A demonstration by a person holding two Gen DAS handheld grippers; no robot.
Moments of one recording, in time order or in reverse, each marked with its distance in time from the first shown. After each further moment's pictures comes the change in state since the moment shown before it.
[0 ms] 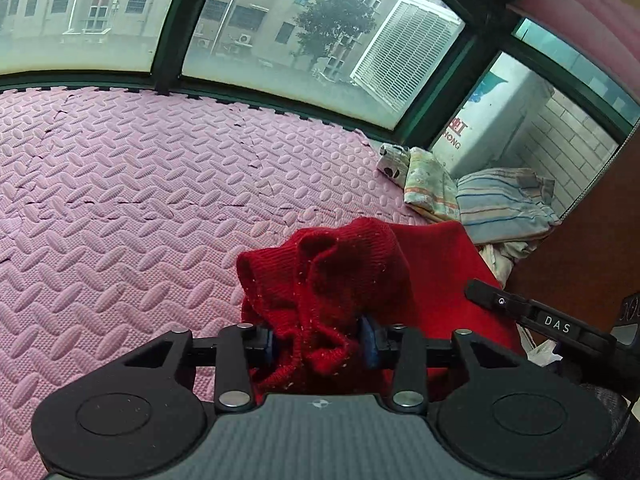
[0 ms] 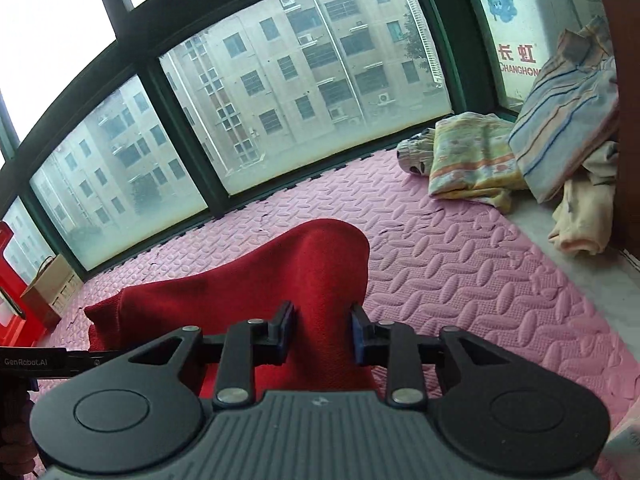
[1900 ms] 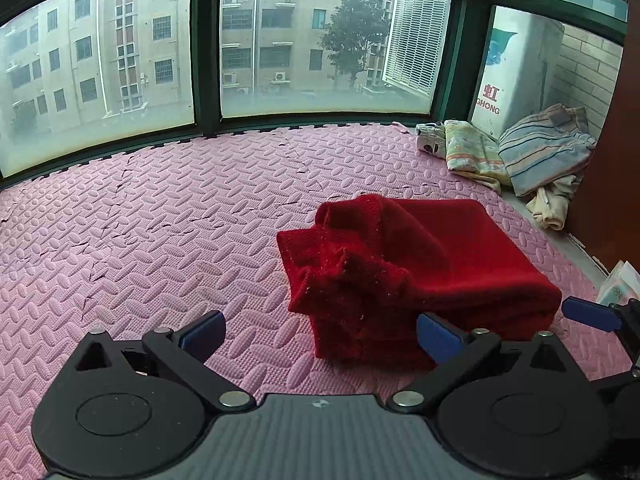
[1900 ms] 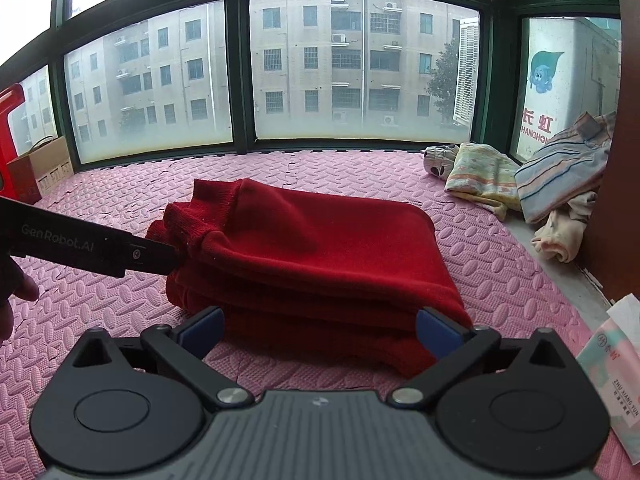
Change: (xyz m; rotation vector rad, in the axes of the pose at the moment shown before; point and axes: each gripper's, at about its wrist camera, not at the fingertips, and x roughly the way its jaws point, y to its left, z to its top) left arm -0.042 -0.038 -0.059 0.218 -0.102 0.298; right arm -0.052 0.094 -0.091 -0.332 -0.010 -0.116
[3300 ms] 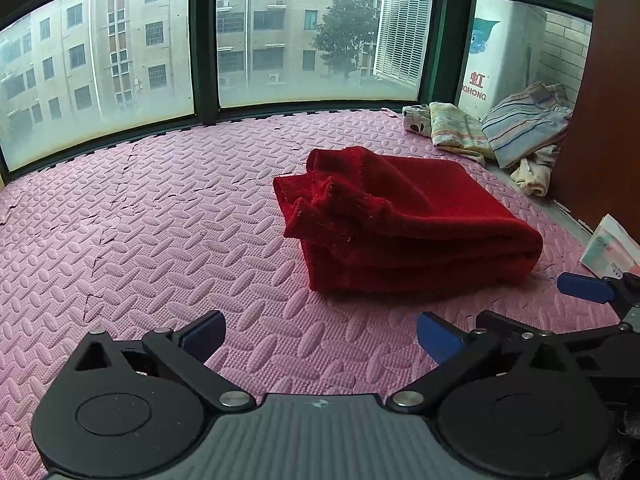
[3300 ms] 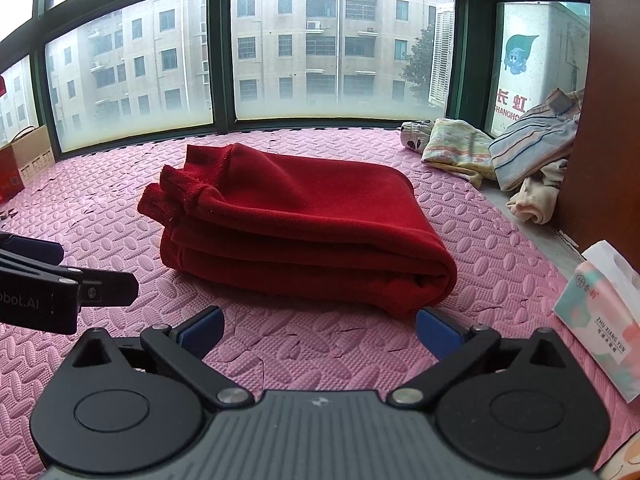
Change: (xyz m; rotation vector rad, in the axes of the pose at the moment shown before) left arm -0.027 -0.006 -0.045 0.032 -0.014 -0.008; right arm -0.013 0.007 -0.021 0.025 0.039 -0.072
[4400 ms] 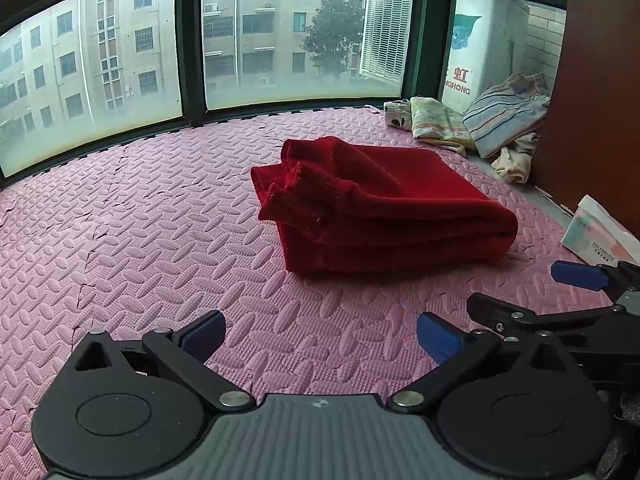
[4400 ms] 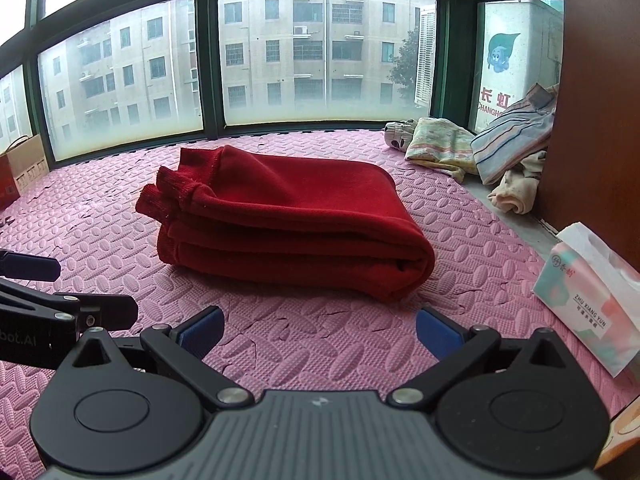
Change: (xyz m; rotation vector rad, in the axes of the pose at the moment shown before) left arm -0.016 -0.014 -0.016 0.023 -0.005 -0.019; right arm -0.018 -0.006 -0.011 0.028 -0.019 -0.021
